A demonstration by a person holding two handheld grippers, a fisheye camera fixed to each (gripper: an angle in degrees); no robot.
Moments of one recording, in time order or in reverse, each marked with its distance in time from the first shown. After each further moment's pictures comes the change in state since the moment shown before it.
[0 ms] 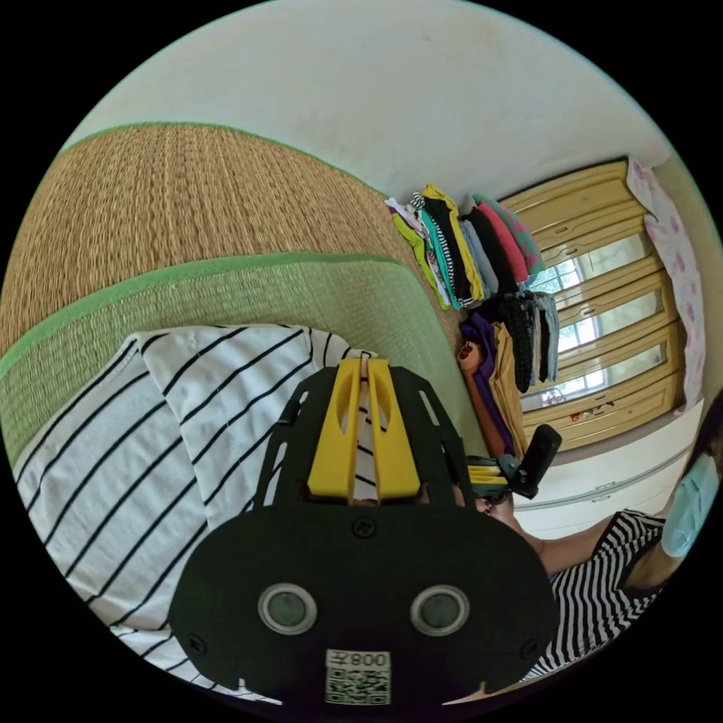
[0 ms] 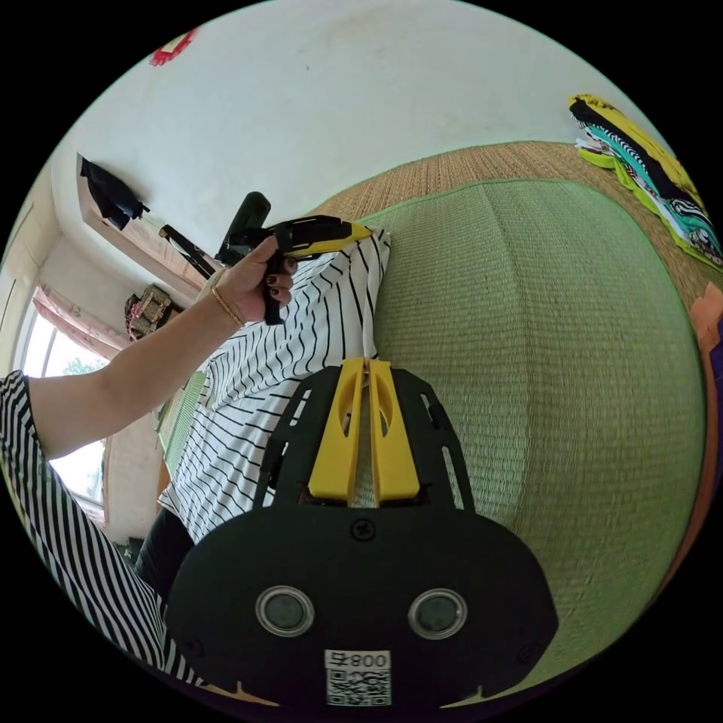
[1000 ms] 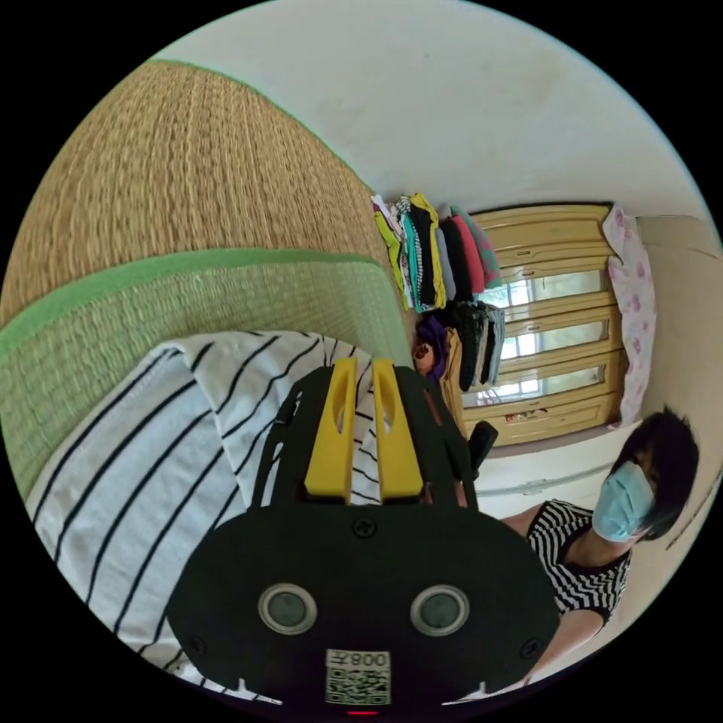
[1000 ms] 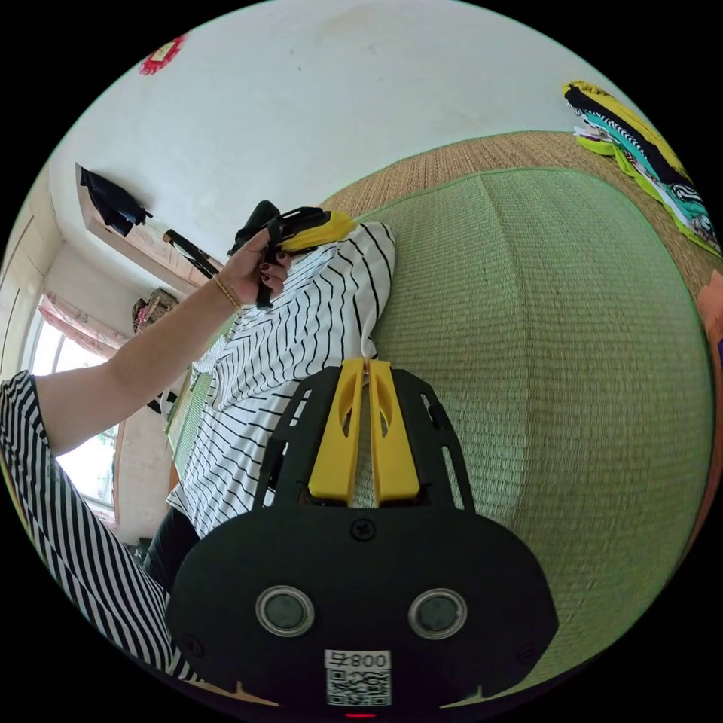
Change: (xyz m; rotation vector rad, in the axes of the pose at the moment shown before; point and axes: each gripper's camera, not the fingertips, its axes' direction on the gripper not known) left arm -0.060 -0.053 -0.037 -0.055 0.249 -0.083; right arm 0.040 0.008 0.014 -0.013 -0.038 0.019
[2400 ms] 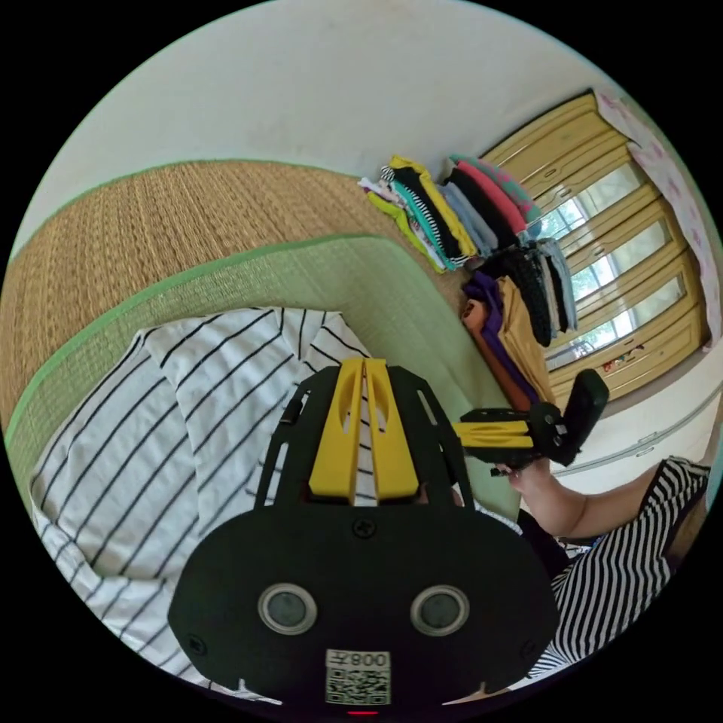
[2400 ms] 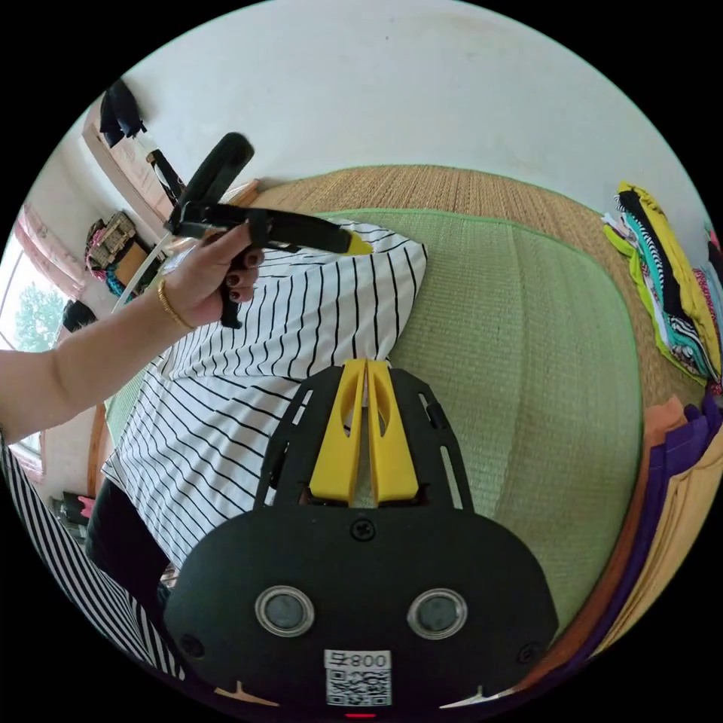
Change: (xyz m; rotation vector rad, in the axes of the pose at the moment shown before) left arm -0.112 0.288 0.002 -0.006 -0.404 0.250; right arm -0.212 -0.125 -0.041 -0.093 0.297 -0.214
